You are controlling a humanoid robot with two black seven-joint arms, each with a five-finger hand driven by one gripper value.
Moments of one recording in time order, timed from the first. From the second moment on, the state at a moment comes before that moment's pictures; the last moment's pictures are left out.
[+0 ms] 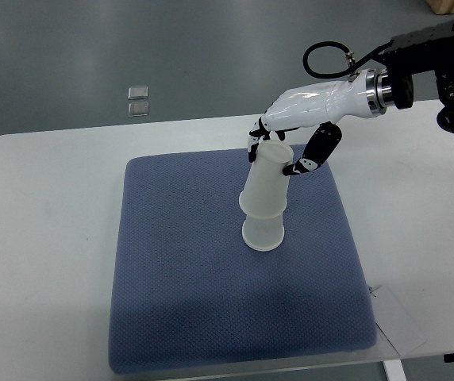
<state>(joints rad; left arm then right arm) -0.01 0.00 -0.05 -0.20 0.05 0.10 -0.05 1.40 -0.69 0.11 1.42 -1.50 0.40 0.35</state>
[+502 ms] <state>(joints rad) -0.01 0.00 -0.05 -0.20 0.05 0.10 -0.05 1.38 -0.69 0.12 1.42 -1.49 0.40 0.35</state>
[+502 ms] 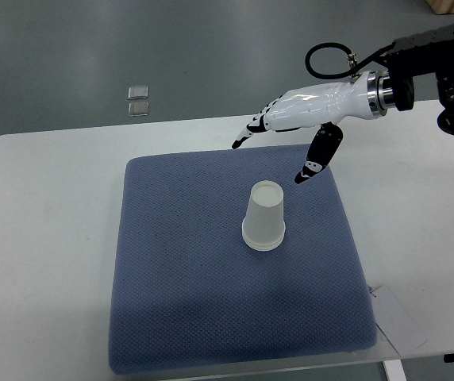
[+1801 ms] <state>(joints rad) -0.01 0.00 -0.05 -0.20 0.05 0.10 -0.05 0.84 -0.40 0.61 0.85 -0.37 0.04 0.11</state>
